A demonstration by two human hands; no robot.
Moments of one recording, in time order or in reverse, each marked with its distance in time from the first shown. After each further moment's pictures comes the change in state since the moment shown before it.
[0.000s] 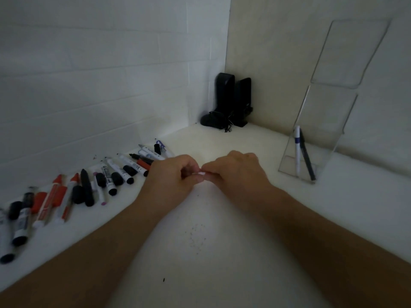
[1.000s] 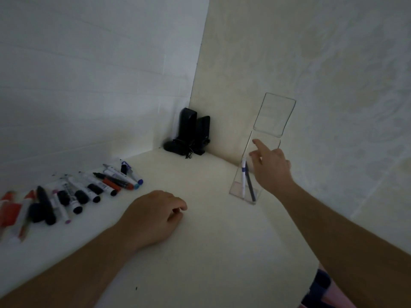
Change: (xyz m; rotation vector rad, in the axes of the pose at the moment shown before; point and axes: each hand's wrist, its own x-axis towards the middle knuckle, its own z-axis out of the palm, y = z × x) left_hand -0.023 0.019 0.000 0.255 -0.283 0.272; right_hand -0.028 0.109 -0.107 -0.107 0.197 0.644
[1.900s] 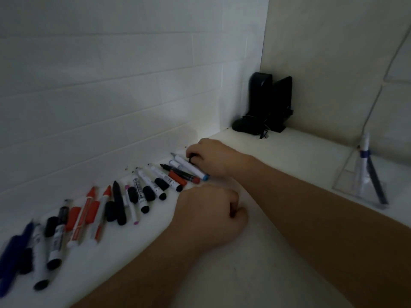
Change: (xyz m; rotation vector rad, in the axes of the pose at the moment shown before) left_hand 0.013 -0.026 0.006 0.232 0.066 -0.221; right_hand 0.030 -0.238 0.190 0.328 -0.569 -0.777
